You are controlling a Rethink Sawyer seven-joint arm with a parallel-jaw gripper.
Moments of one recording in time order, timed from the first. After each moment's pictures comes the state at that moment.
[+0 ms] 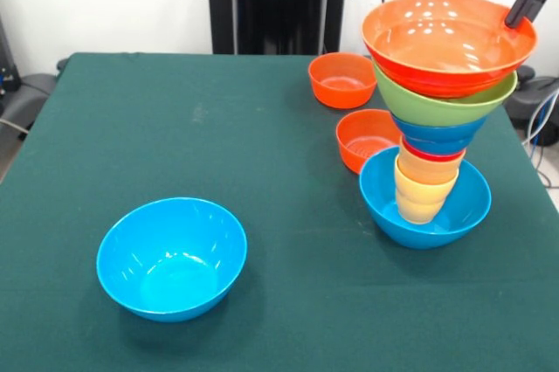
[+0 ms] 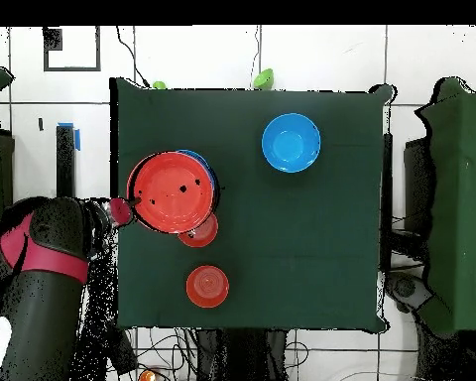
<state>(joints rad) 0.58 -0.60 -0.43 1.35 -0.24 0.74 1.91</state>
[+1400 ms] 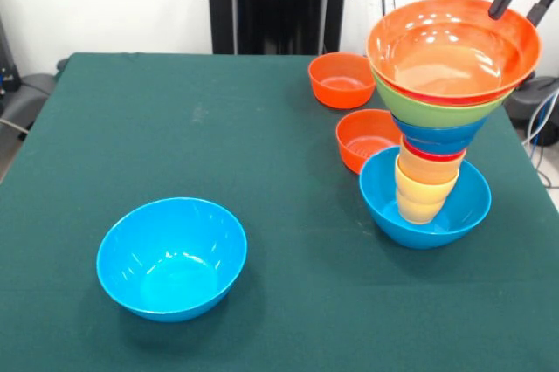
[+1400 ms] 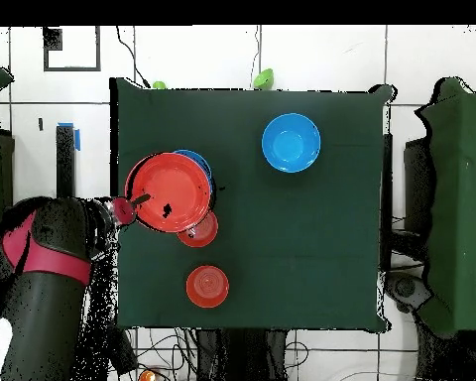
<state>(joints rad) 0.58 -0.60 -0.45 1.35 -0.24 0.74 1.91</state>
